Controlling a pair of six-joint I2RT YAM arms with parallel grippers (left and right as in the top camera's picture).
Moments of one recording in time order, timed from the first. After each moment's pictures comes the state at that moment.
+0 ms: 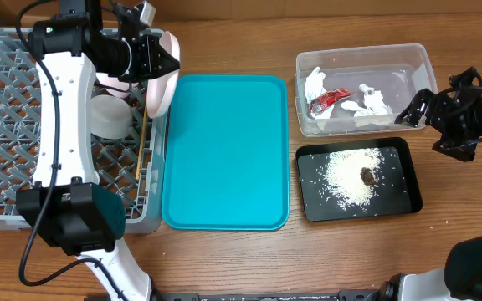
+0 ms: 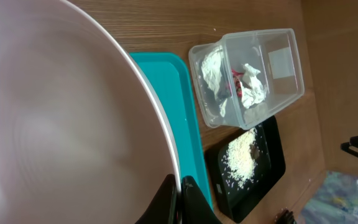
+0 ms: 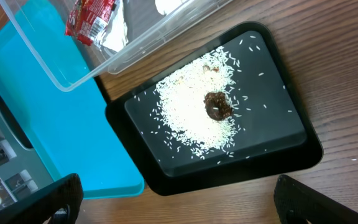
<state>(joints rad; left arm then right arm) 0.09 1.98 2.09 -1.28 0.74 0.02 -0.31 1.66 1.68 -1.50 -0.38 0.15</state>
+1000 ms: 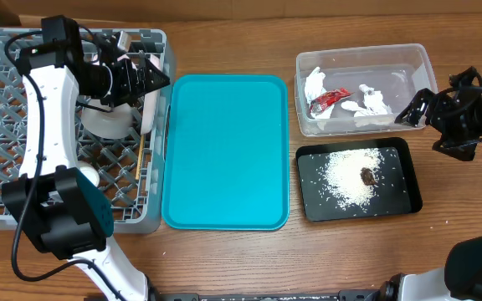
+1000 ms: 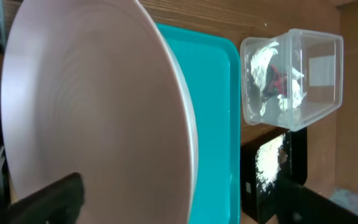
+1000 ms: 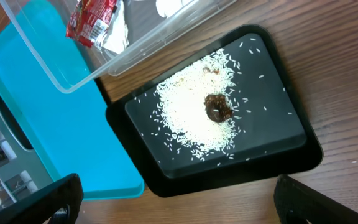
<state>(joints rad) 0.22 1.98 1.86 -1.18 0.72 0.05 -0.31 1.66 1.68 -1.50 -0.38 0.16</state>
